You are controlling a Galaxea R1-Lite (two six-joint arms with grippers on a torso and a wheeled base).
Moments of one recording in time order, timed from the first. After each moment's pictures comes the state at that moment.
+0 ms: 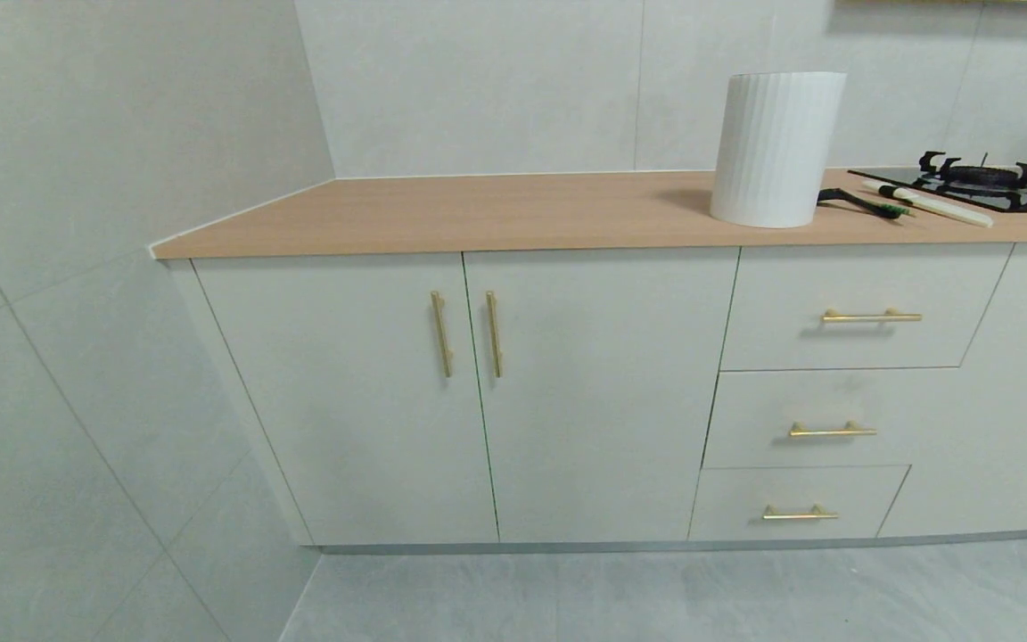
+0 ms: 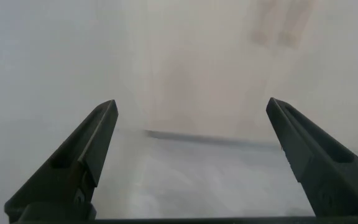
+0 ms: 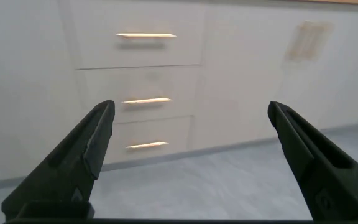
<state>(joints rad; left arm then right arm) -0.16 0.14 -0.35 0.24 0.38 -0.03 0.09 0.14 -0.33 0.14 -0.46 -0.15</state>
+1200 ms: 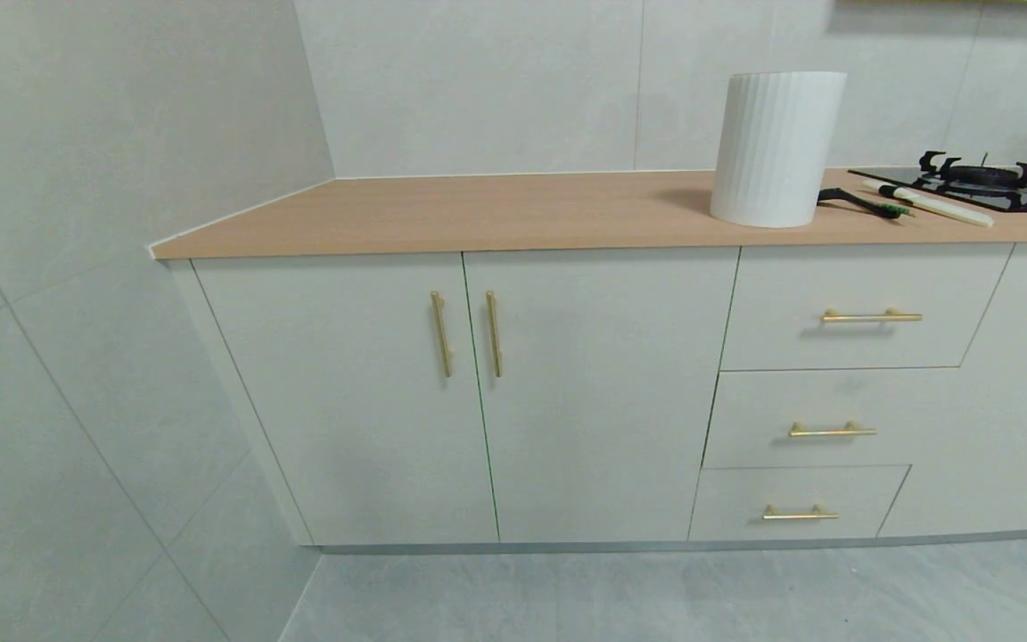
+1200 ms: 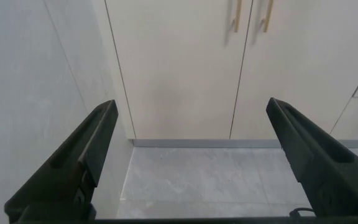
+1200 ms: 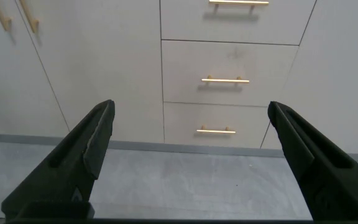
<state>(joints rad) 0.00 0.00 0.00 0.00 0.03 0.01 0.00 0.00 0.00 0.00 0.05 -0.04</state>
